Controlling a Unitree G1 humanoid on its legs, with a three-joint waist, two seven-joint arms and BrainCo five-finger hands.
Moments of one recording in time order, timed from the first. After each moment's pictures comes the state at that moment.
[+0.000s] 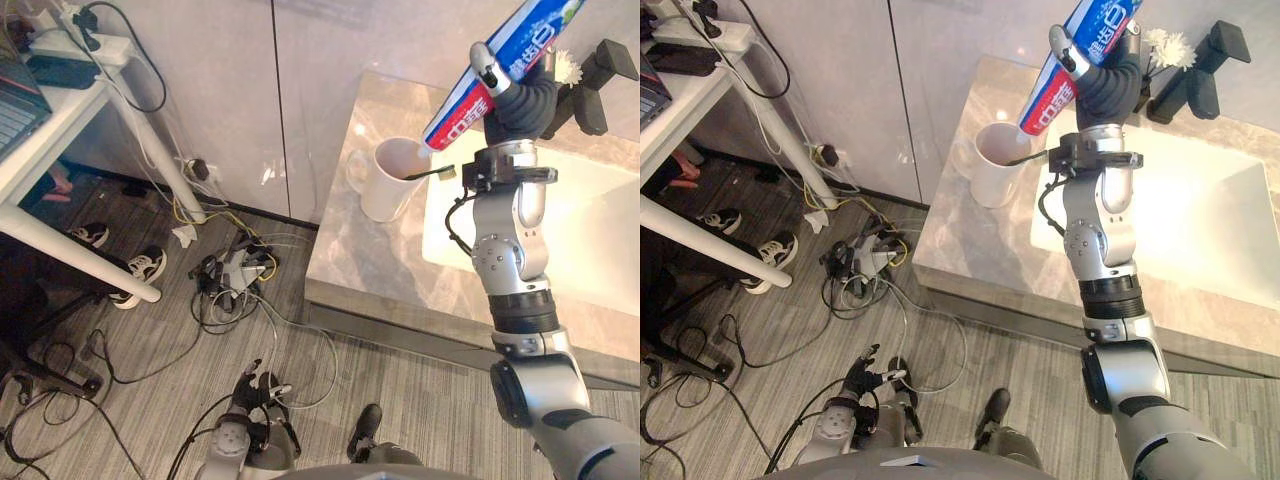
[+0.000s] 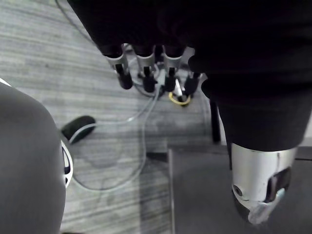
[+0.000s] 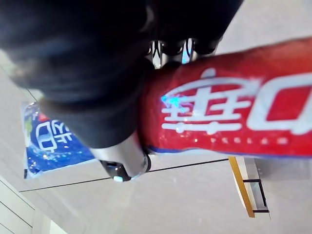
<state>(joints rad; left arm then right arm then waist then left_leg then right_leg) 0.15 0.04 0.08 0.66 0.32 -0.13 0.07 -0.70 -0.30 0.01 0.03 0.69 -0.25 -0.05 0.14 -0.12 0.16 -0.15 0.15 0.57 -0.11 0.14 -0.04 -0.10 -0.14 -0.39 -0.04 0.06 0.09</state>
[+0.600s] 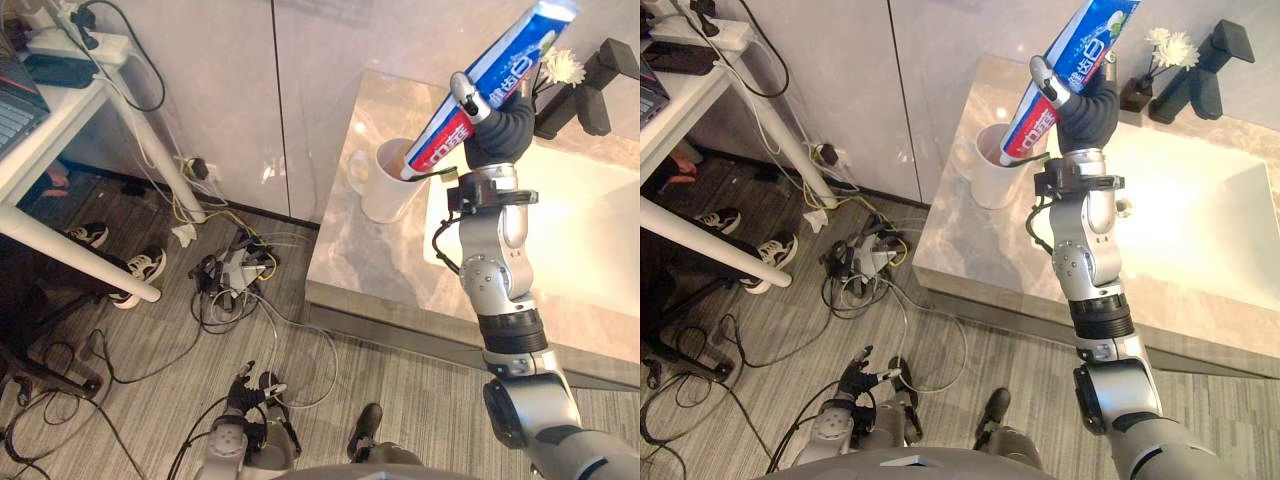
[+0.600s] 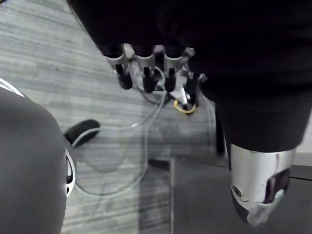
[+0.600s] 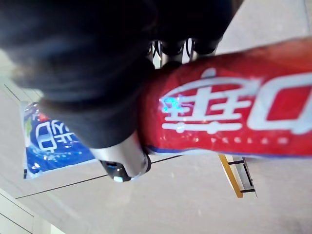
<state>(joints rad) 0.15 0.02 0.12 0.66 0.32 -0.12 0.08 -0.64 -0.26 0.04 -0.01 0.71 -0.25 -0.04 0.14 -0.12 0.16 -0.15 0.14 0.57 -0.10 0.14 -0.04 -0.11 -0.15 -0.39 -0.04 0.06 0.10</state>
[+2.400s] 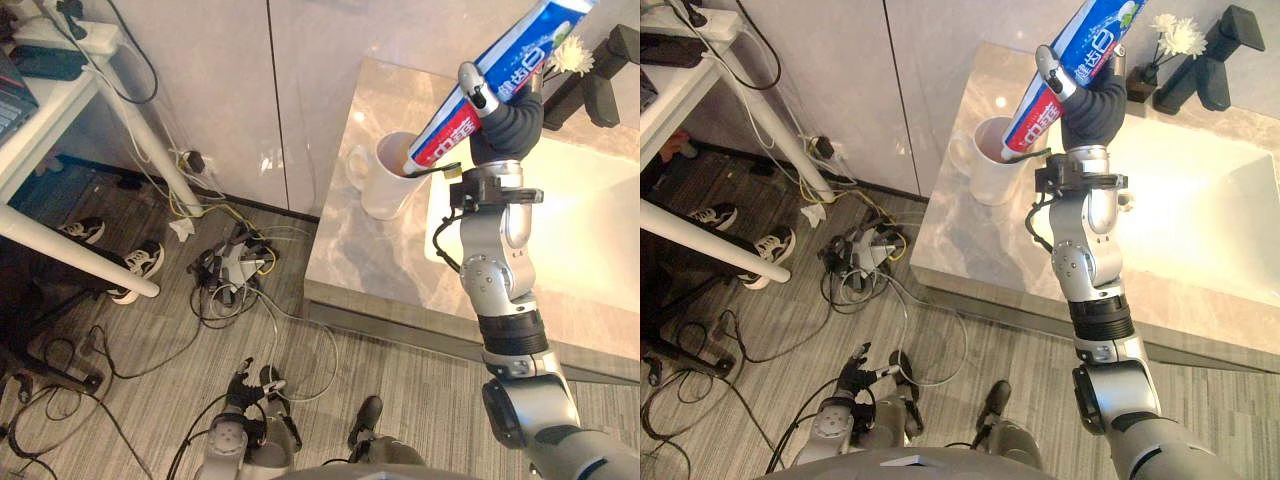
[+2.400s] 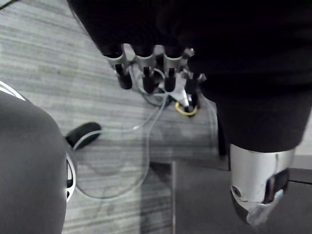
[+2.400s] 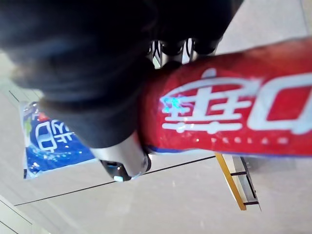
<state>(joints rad) 0.15 0.02 0.12 0.66 0.32 -0.12 0.10 -0.65 -0.26 0.04 -0.06 0.68 -0.25 -0.10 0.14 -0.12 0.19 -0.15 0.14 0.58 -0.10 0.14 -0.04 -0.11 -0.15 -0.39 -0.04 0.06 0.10</state>
